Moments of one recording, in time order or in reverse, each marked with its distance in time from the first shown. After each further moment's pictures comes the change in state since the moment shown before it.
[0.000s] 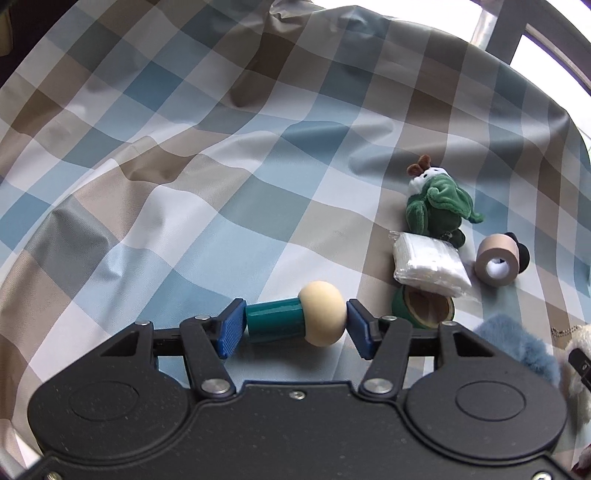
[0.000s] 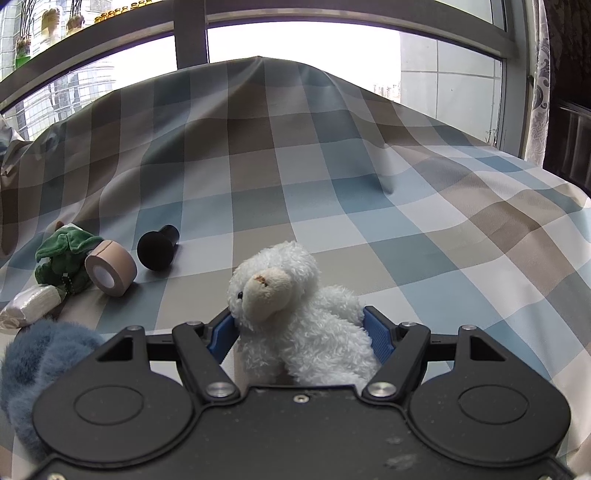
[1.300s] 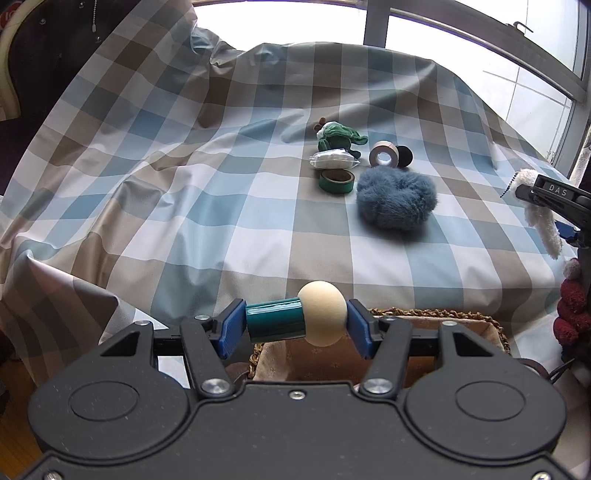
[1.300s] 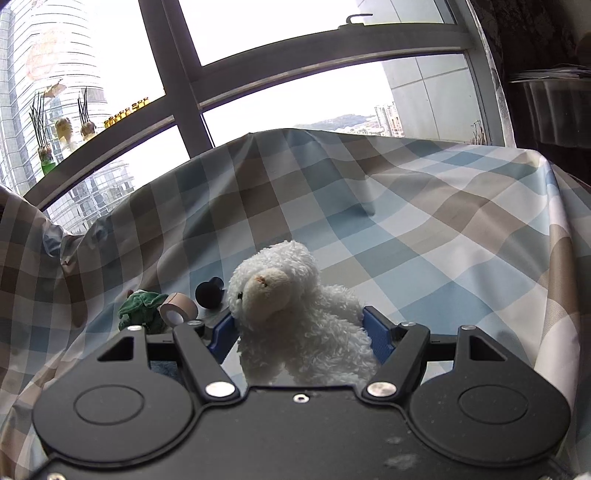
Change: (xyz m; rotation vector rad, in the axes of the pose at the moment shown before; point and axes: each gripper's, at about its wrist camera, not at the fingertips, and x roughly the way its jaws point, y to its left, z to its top) left arm -0.157 0.015 -0.138 0.278 -0.103 -0.100; right arm -0.111 -0.056 -0.037 0.253 -0.152 0.166
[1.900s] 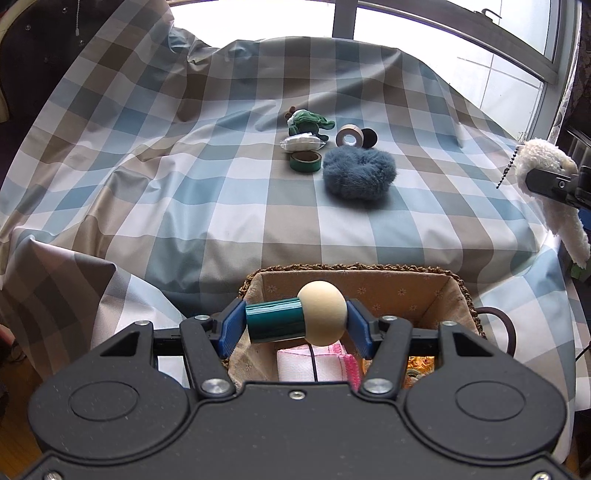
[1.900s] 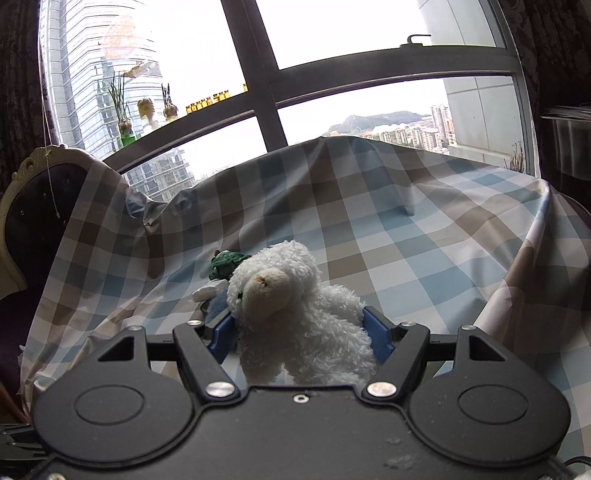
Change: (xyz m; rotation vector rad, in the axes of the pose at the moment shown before) left arm -0.034 -0.009 -0.023 0.051 0.032 -0.062; right arm -0.151 0.026 -0.017 -0.151 0.043 0.159
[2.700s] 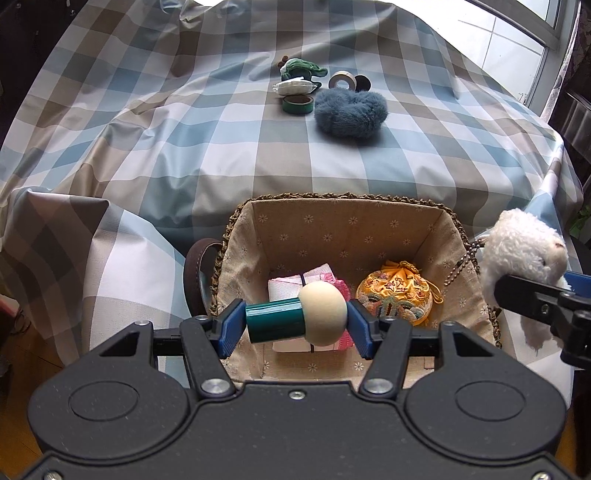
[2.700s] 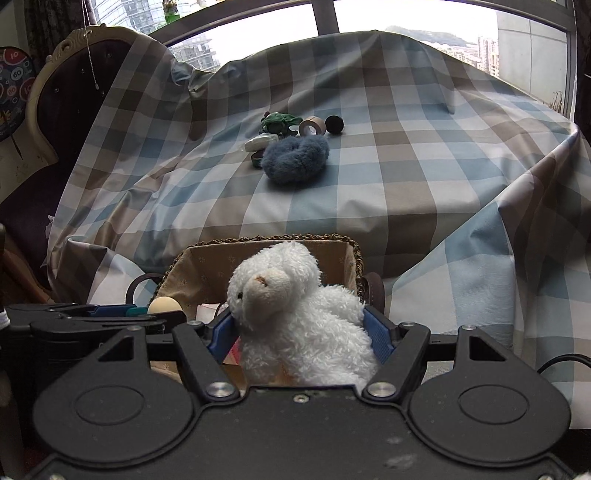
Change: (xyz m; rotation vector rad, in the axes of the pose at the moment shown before) left arm -0.001 -0.009 -0.028 0.013 0.145 0.007; right arm -0.053 0.048 -0.067 -0.134 0.373 0.035
